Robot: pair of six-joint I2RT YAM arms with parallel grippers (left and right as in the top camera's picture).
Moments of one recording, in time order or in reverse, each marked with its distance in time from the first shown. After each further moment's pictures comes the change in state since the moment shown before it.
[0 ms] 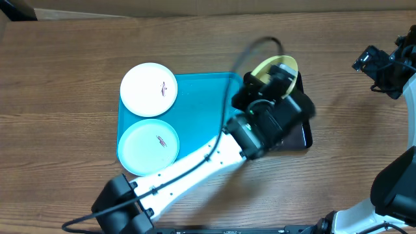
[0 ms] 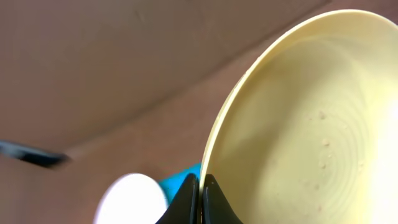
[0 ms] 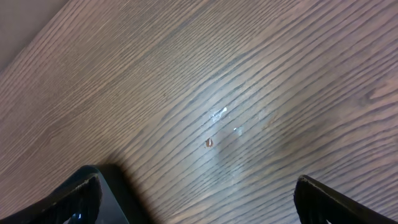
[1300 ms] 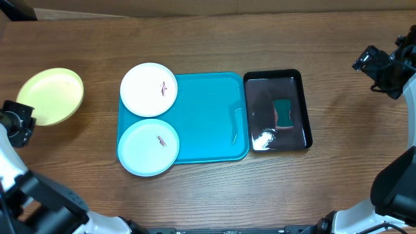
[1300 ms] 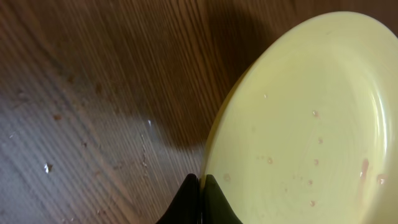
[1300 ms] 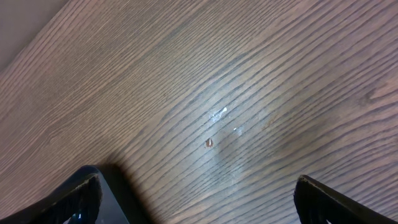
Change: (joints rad) left arm 1.763 0.009 -0.004 -0.435 1.065 -0.406; right arm 0.000 0.000 0.000 0.000 0.000 0.000
